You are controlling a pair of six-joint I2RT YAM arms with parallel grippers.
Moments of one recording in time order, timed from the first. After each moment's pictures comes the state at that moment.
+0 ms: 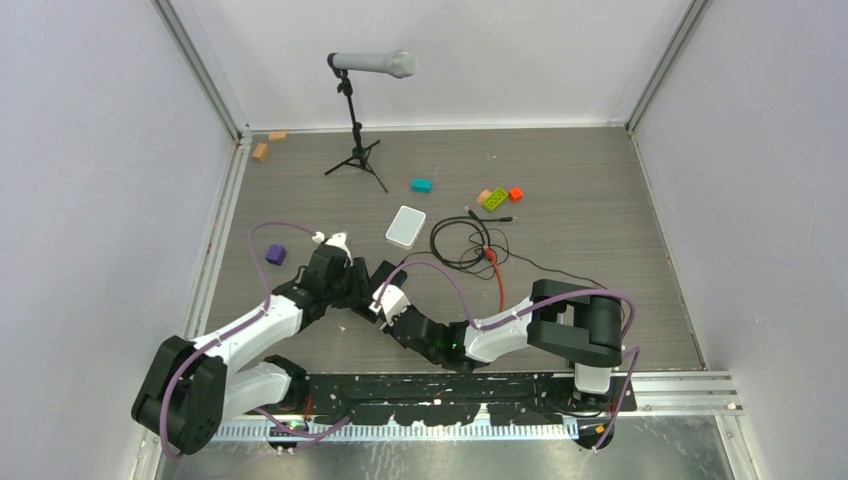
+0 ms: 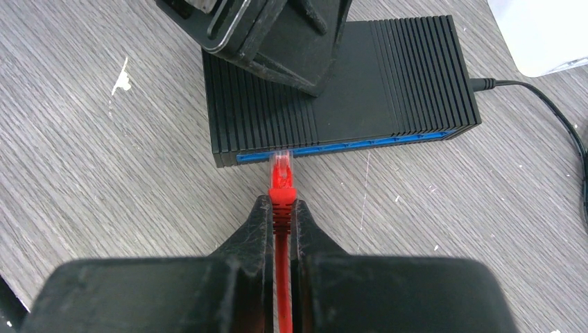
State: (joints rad) left arm -0.48 1.10 0.43 -0.16 0.02 -0.57; right arm 1.35 1.83 0.76 0.55 0.51 0.14
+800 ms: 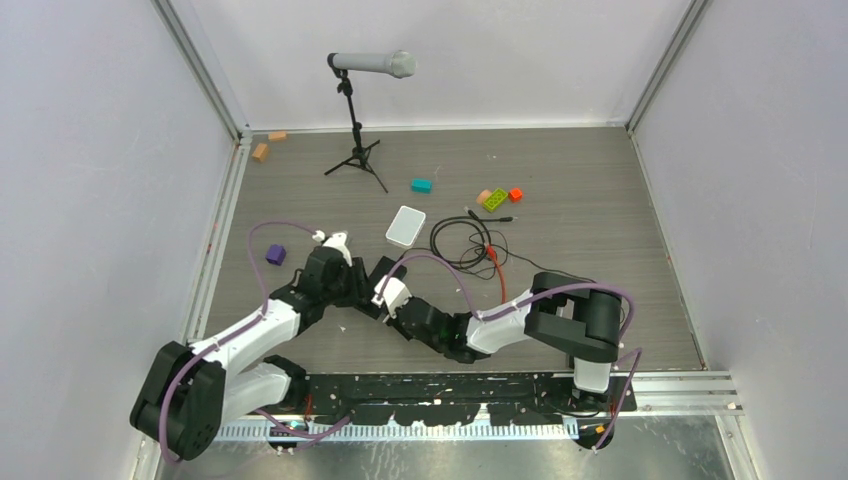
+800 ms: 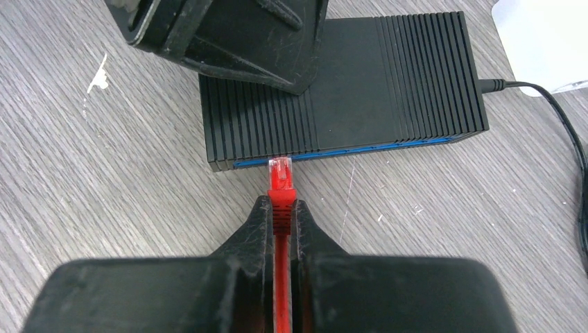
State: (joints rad) left arm -0.46 1.08 0.40 -0.10 0.05 -0.51; right arm 1.27 1.84 0.74 0.60 0.40 0.07
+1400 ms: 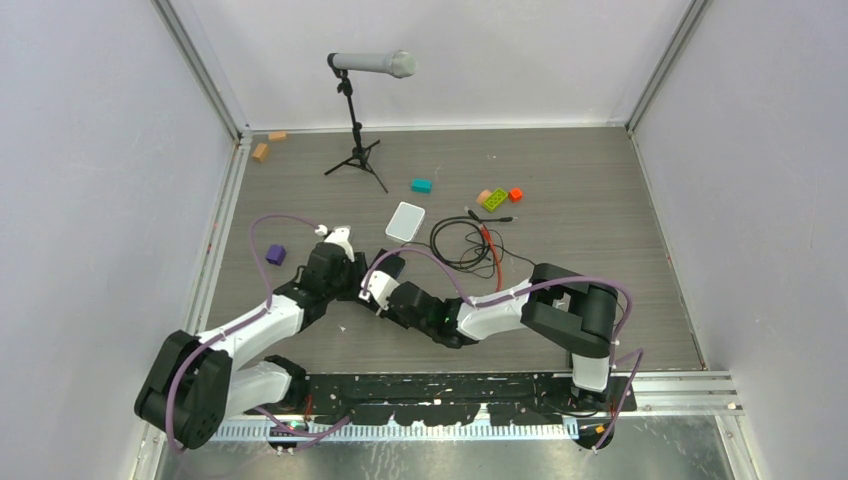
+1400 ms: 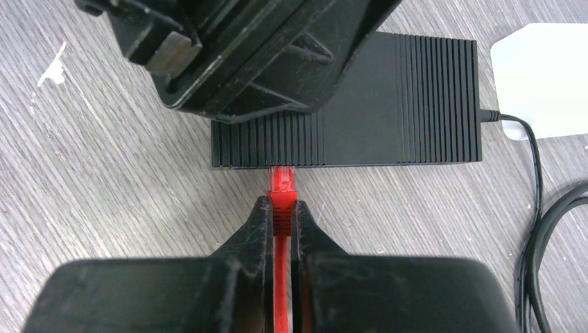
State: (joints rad) left arm -0.47 1.13 0.40 -0.01 0.02 -0.47; right arm 1.22 1.87 0.88 0.43 0.31 -0.10
